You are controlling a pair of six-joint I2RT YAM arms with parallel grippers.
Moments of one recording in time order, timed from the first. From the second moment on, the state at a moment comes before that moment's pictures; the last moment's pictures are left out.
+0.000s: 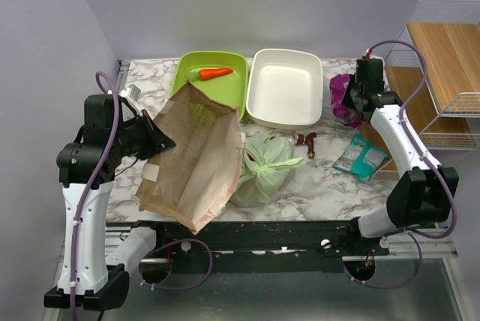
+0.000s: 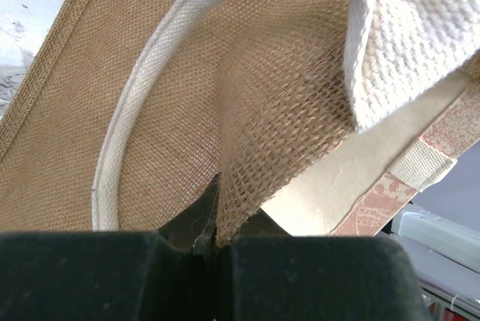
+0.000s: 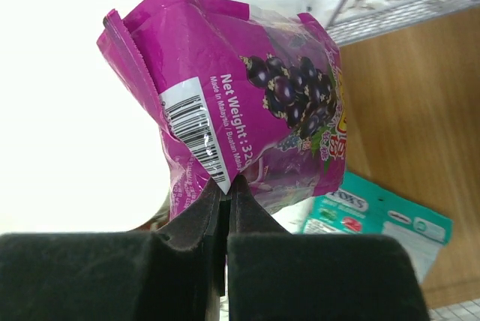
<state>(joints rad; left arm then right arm) -0.07 0.94 1.47 -1.27 0.37 -0.54 0.07 1.49 1.30 -0.51 0.28 0.27</state>
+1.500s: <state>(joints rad) -0.07 0.97 1.36 -1.14 0.38 -0.70 0.43 1.29 1.62 -0.26 -0.55 0.86</state>
